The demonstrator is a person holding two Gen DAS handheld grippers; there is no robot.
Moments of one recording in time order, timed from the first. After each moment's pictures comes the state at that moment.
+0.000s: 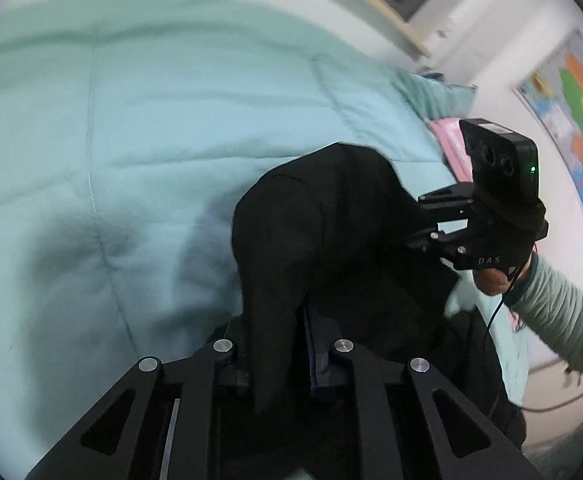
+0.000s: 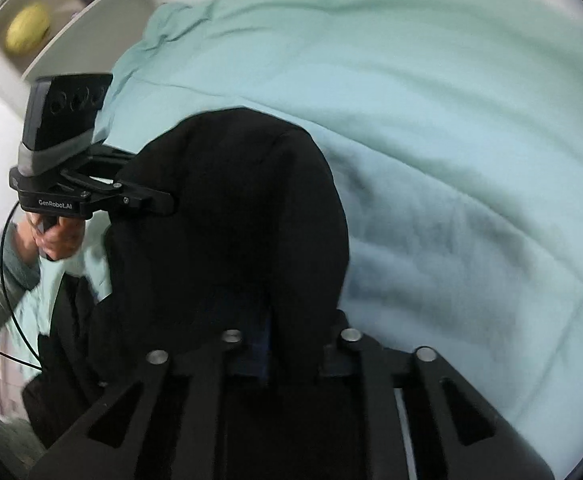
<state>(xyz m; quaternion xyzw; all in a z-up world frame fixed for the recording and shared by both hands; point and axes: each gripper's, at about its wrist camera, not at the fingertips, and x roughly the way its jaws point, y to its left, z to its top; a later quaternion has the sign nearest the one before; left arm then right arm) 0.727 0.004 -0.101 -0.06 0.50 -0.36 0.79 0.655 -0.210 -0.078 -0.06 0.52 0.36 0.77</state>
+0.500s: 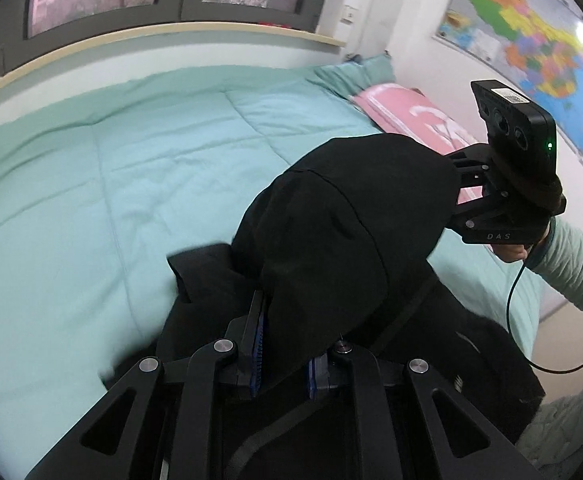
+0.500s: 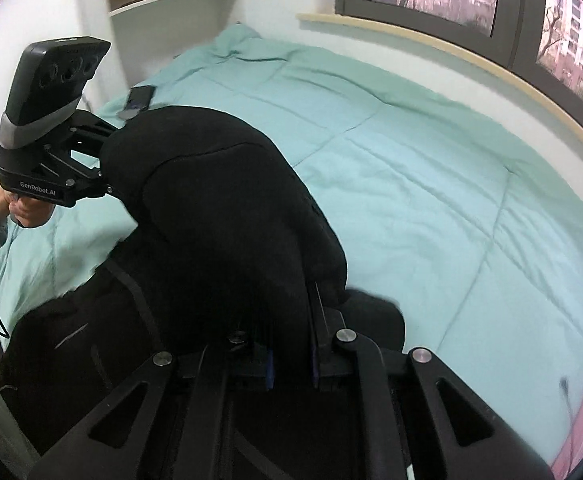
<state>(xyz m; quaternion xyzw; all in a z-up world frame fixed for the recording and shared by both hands) 0.433 -0.007 0.014 0.05 0.42 -0.35 0.83 0.365 -0.195 0.050 -0.17 0.41 0.32 0.84</state>
